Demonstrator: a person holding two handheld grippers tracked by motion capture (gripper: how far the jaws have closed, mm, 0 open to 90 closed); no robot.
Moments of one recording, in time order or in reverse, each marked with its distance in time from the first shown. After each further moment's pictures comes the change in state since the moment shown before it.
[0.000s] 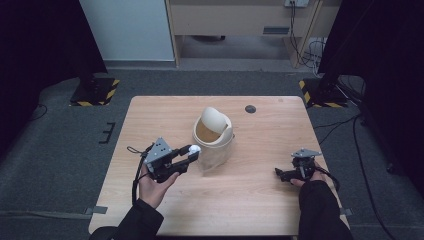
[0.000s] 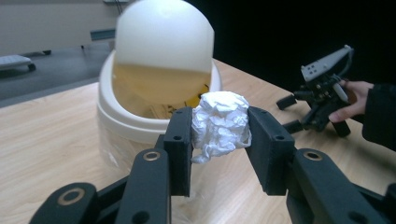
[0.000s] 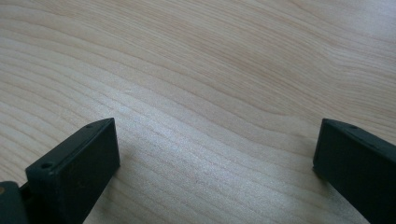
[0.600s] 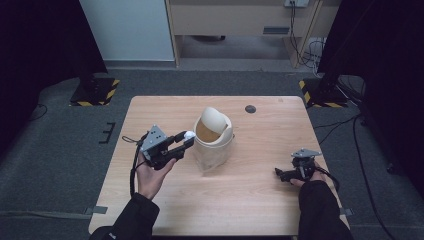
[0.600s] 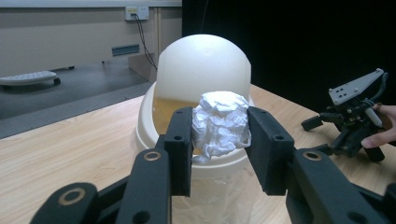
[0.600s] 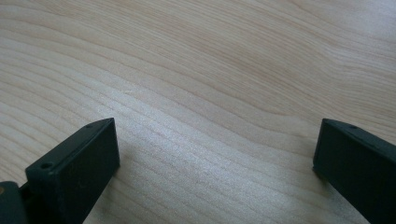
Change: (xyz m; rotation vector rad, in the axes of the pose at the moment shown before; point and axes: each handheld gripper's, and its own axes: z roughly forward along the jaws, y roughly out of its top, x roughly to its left) left arm 0.022 0.018 0.007 -0.047 0.061 0.012; right arm 0.000 0.000 0.000 0.001 -0.002 -0.002
